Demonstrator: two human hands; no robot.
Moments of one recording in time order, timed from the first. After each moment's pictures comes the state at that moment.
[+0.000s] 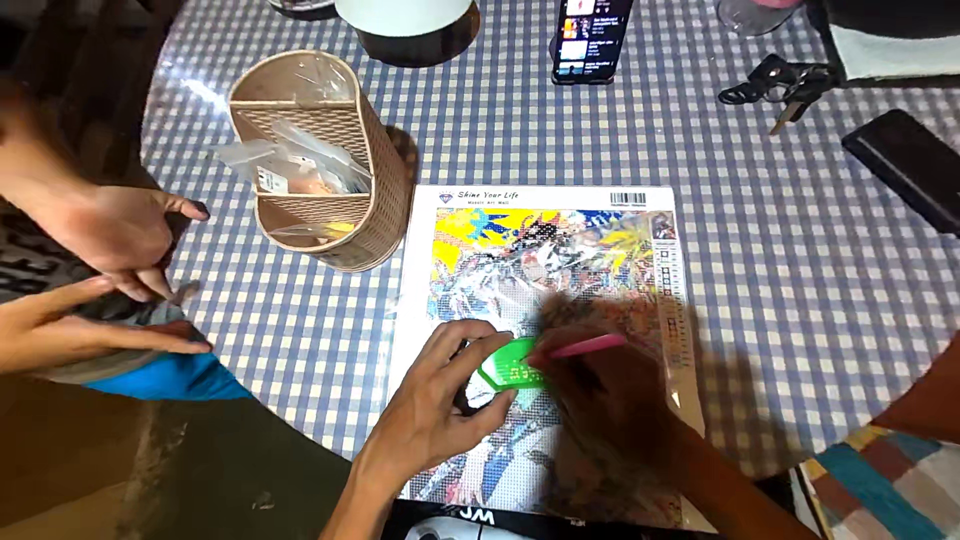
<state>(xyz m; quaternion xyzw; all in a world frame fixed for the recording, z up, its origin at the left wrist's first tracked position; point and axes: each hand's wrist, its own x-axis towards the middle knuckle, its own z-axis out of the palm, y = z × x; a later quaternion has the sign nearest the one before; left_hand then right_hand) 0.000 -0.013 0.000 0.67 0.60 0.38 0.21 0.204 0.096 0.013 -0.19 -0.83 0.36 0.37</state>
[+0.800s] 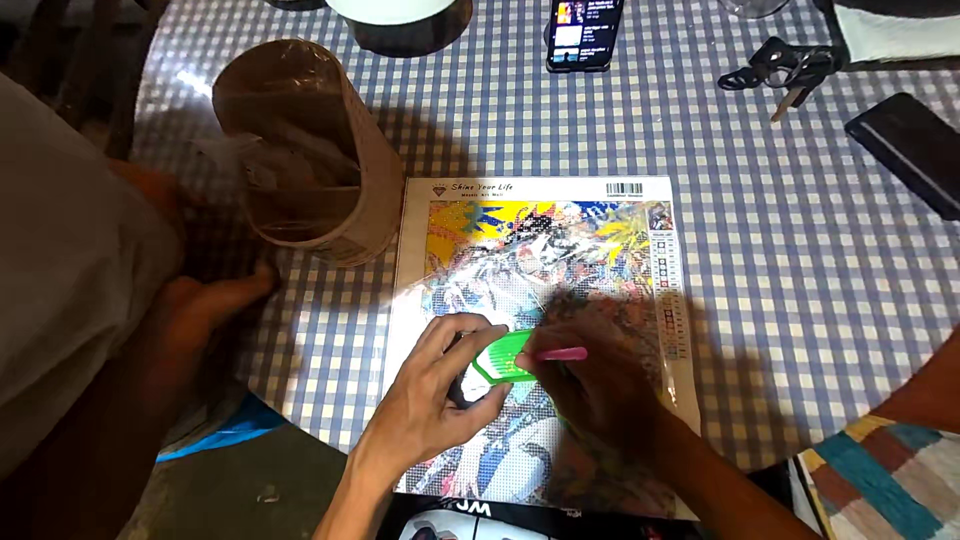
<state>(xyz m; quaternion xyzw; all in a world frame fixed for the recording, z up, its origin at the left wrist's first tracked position) 0.000 -0.013 -0.001 0.67 0.61 0.38 0.21 0.202 0.095 0.007 -0.17 -0.86 0.29 0.38</state>
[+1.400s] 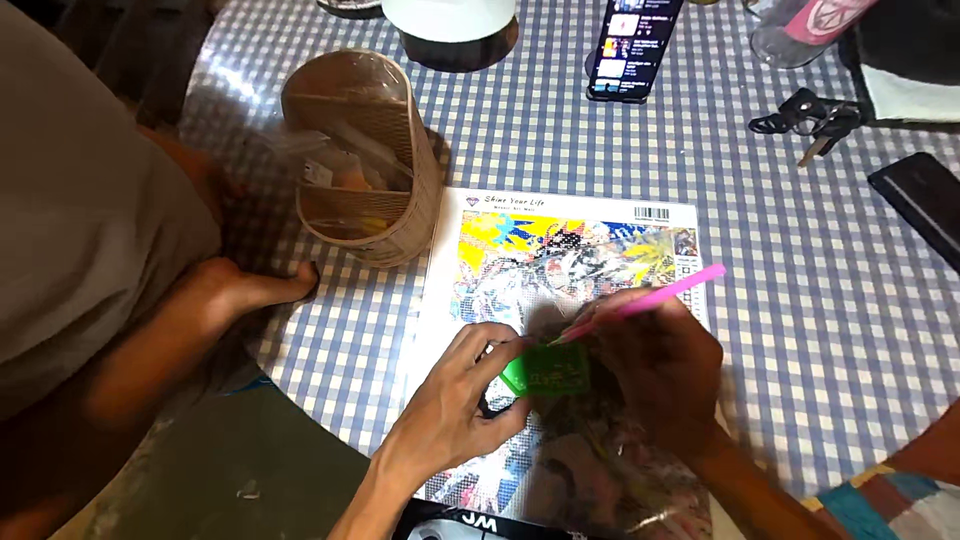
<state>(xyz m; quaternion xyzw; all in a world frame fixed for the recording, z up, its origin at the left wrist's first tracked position) 0.001 -0.011 0.000 0.66 0.60 0.40 0.21 0.188 0.116 0.034 -0.24 -0.71 0.49 0.44</state>
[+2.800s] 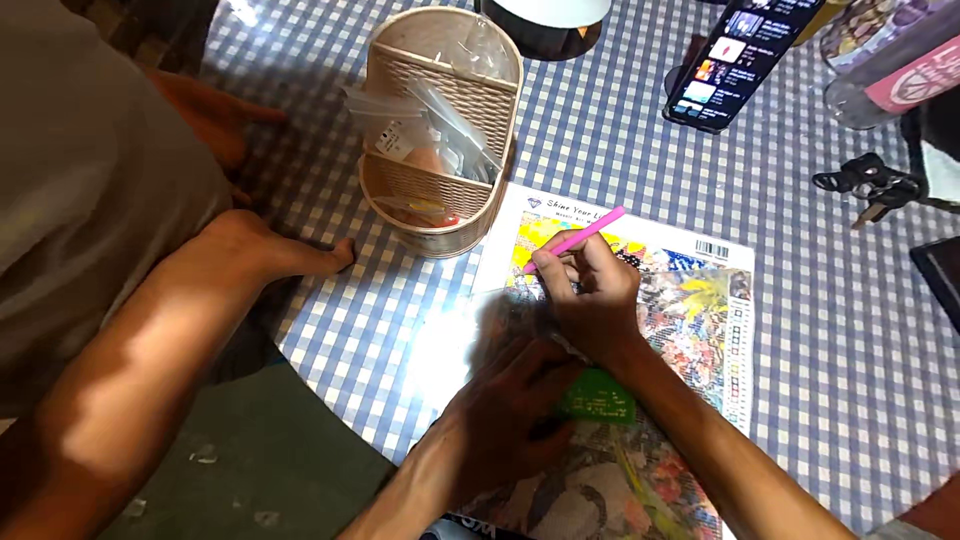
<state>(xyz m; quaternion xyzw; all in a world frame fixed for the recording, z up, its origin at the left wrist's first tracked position) 0.001 -0.011 0.001 0.67 0.60 0.39 0.20 0.078 0.153 0.010 -0.22 -0.84 0.35 0.36</state>
